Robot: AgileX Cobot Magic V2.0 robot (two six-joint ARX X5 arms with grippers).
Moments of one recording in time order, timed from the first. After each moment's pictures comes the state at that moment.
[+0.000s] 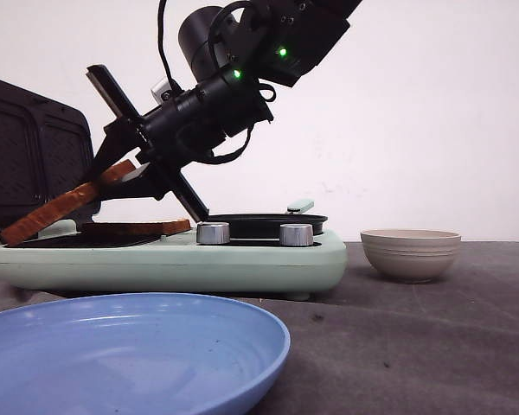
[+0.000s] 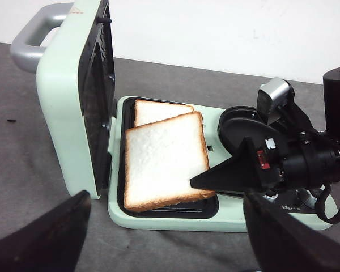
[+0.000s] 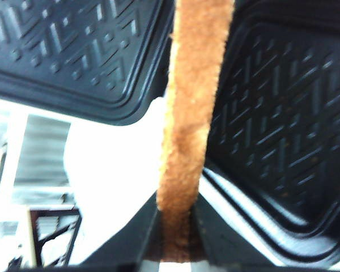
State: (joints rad) left arm 0.00 0.47 0.69 -0.52 0.26 -0.15; right arm 0.75 2.11 1.55 0.02 -0.57 0.85
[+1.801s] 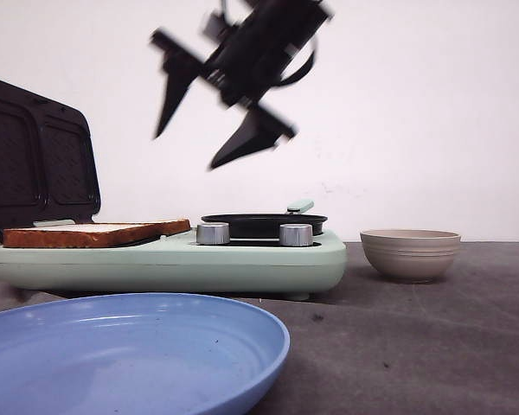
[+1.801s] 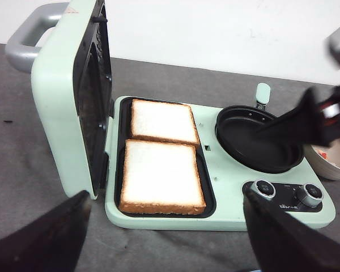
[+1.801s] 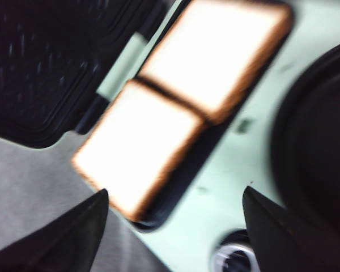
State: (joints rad) left arm -0.01 0.47 0.69 -0.52 0.26 -0.15; right arm 0.66 1.87 1.62 -0.44 -0.26 0.43
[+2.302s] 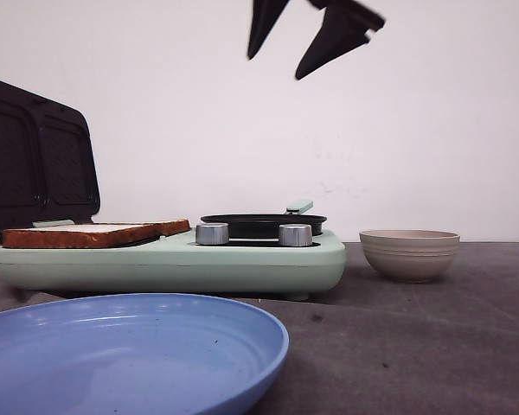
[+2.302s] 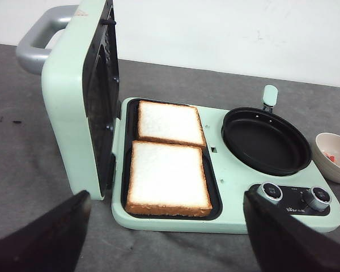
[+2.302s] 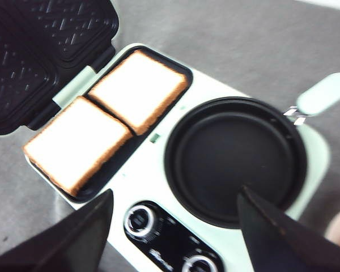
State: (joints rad) left arm -0.01 0.47 0.69 -0.51 0.24 -0.15; right arm 0.56 1.60 1.59 -0.64 -0.13 0.16
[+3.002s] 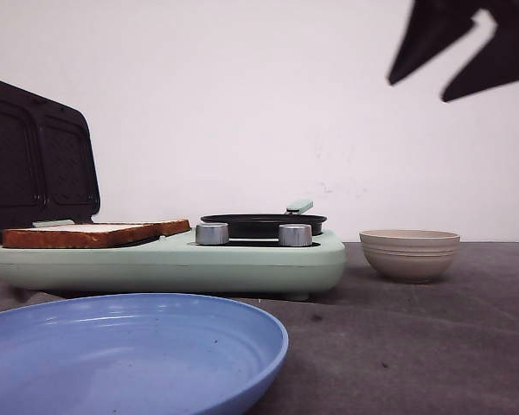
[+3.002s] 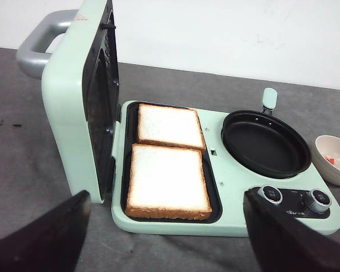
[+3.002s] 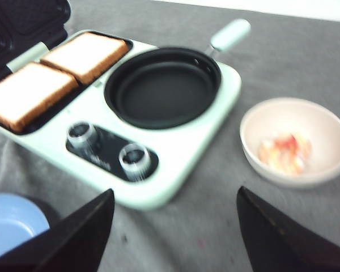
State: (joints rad) left arm -0.01 0.47 0.69 -0.50 0.23 -0.15; right arm 0.50 0.84 0.64 -0.23 -0.05 0.17
